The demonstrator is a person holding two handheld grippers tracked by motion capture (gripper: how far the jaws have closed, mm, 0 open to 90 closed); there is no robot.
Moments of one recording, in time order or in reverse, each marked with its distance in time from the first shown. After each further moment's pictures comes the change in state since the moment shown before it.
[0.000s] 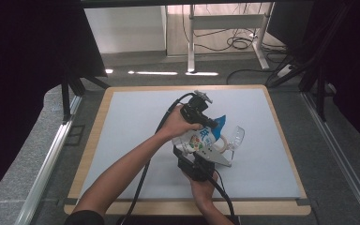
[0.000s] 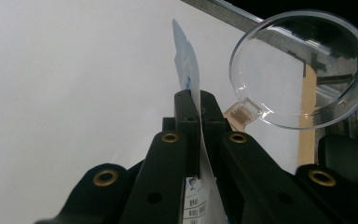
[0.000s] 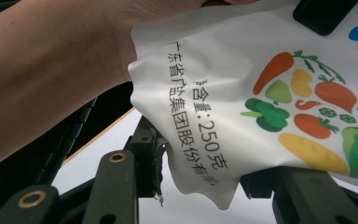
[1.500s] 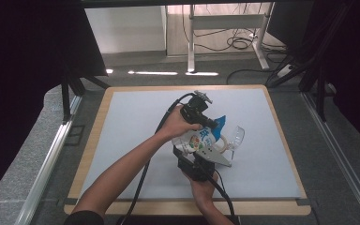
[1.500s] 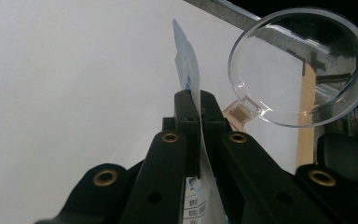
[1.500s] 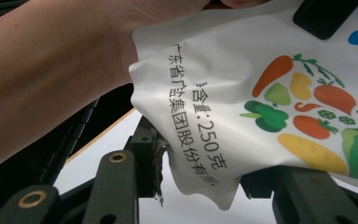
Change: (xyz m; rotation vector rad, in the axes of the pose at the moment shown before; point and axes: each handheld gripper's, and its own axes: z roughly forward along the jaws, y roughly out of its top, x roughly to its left) left arm -0.001 -0.001 -0.001 0.003 -0.003 0.000; right arm 0.001 0.001 -0.001 0.000 0.005 -0.008
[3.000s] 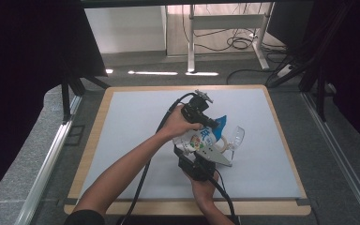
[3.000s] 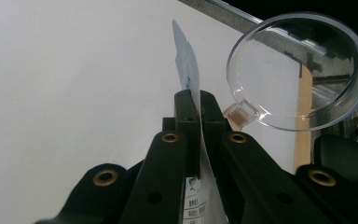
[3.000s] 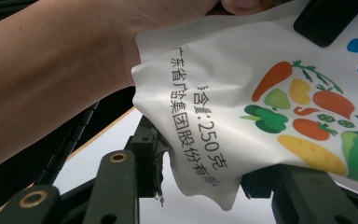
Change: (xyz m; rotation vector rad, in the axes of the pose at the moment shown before) left arm 0.001 0.002 0.002 -0.003 -0.011 -0.007; right arm 0.000 0.003 -0.001 -0.005 -0.010 -0.009
